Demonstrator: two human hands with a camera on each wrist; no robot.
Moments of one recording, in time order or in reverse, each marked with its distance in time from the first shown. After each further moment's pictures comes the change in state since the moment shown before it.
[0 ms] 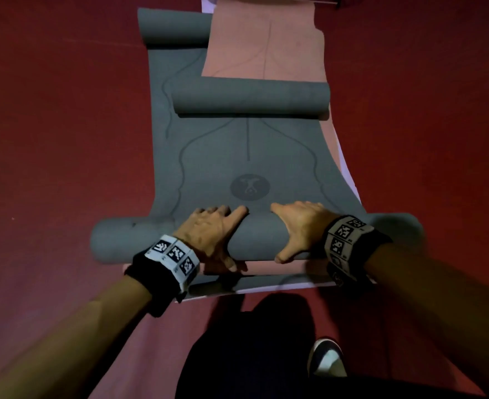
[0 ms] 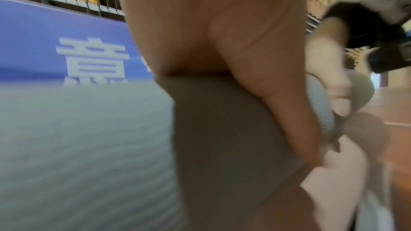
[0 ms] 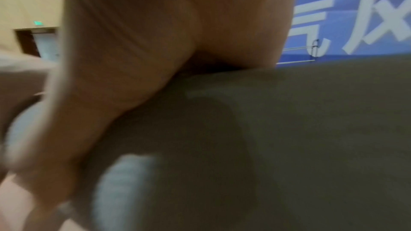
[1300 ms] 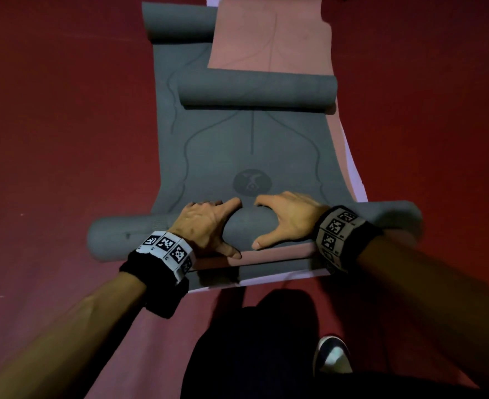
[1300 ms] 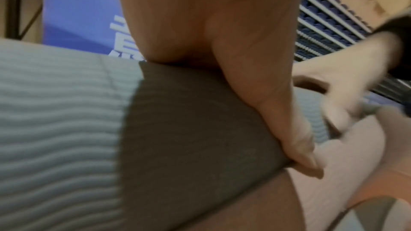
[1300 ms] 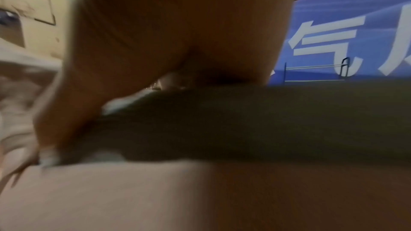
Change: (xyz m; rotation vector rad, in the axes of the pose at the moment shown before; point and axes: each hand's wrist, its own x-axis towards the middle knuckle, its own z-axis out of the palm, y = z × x) left_hand -0.002 -0.023 0.000 -0.108 0.066 -0.052; right_hand 0.019 -0.020 -0.013 0.208 0.049 -0.123
